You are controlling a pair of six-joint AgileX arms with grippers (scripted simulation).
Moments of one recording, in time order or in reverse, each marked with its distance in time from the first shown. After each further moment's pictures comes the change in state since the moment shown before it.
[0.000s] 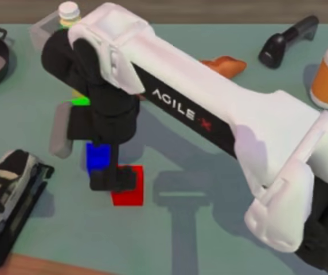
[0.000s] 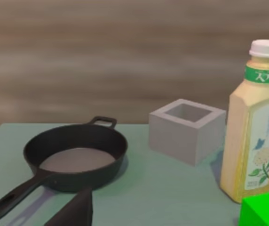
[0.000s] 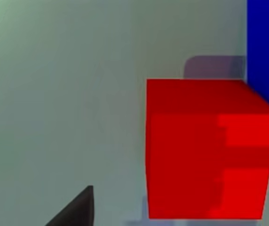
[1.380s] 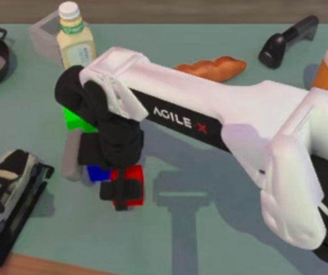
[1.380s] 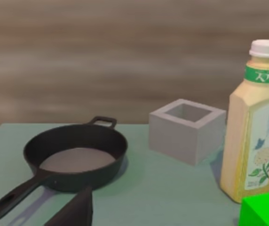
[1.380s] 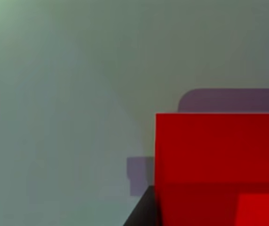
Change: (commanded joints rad) left arm 0.000 0.000 0.000 0.000 0.000 0.000; right arm -0.004 -0.120 -0.472 0.341 -0.001 0.002
